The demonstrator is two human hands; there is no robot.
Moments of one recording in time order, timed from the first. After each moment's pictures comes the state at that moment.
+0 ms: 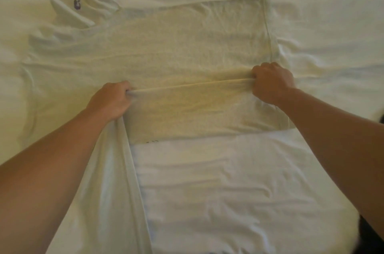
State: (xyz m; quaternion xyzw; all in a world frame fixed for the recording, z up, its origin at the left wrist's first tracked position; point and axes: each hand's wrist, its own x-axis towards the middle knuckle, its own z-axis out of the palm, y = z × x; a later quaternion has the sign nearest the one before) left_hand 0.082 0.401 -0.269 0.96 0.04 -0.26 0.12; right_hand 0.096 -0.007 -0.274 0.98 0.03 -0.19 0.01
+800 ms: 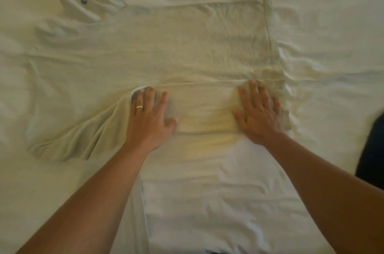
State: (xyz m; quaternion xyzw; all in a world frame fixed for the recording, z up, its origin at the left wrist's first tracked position) left_hand -0.005 0.332 -0.296 0.98 -0.04 -0.21 0.06; right_hand -0.006 0.011 -0.305 0.98 0.02 -0.19 -0.03
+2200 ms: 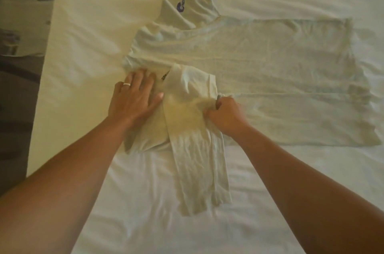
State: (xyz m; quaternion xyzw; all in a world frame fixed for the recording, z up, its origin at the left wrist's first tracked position) left_hand 0.055 0.625 -0.300 0.99 -0.07 -0.11 0.05; right_hand 0.043 0.362 -0.261 0.90 -0.14 -0.29 -0.30
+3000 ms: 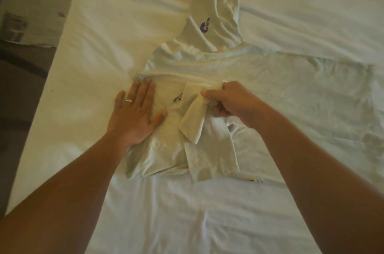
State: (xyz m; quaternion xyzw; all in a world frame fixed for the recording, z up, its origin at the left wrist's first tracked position) left_hand 0.064 0.650 -0.328 0.98 0.00 -0.17 0.07; right_hand 0.153 0.396 -0.225 0.78 -0.12 -0.38 -0.49
